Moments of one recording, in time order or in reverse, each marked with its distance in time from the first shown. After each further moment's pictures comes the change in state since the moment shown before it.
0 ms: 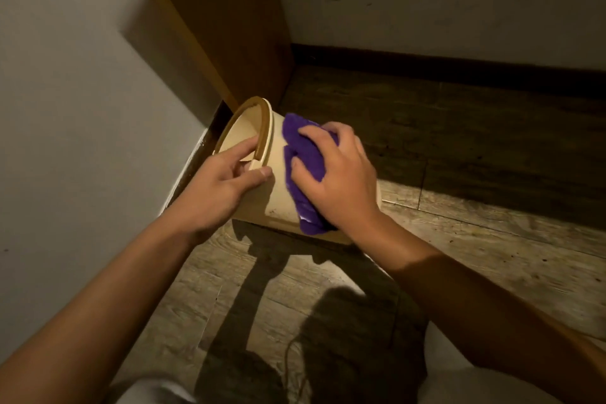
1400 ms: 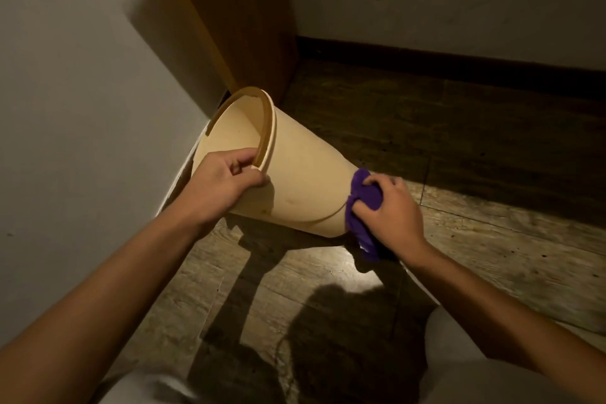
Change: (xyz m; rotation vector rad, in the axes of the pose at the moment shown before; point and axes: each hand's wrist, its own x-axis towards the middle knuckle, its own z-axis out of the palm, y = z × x) left_hand -0.006 -0.019 -0.013 0.201 0.086 -0.025; right_hand -0.062 0.092 0.009 -0.079 -0.244 0.429
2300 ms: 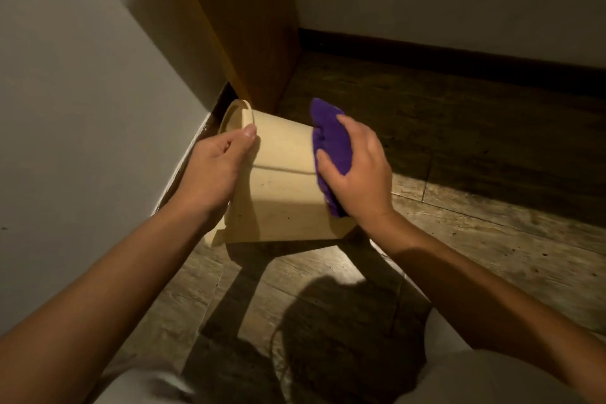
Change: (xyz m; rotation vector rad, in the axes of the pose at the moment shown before) left_hand 0.009 -0.009 0.000 -0.201 0.221 -0.094; right_hand 0.019 -0.078 0.001 0.162 0.268 -0.344
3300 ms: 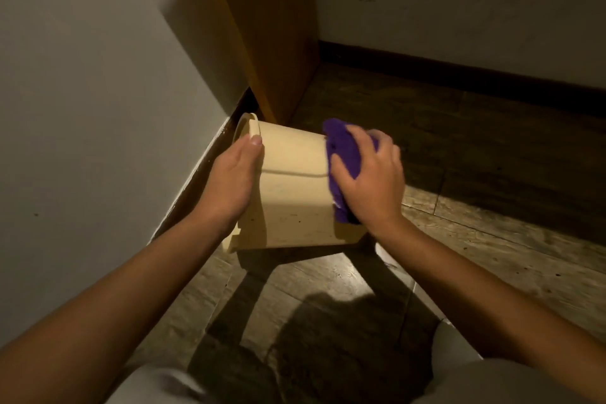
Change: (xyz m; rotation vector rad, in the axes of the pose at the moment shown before) left_hand -0.006 -0.016 -0.004 0.065 0.097 -0.002; right_hand 0.006 -0.004 0.008 -0.196 -0.006 0.013
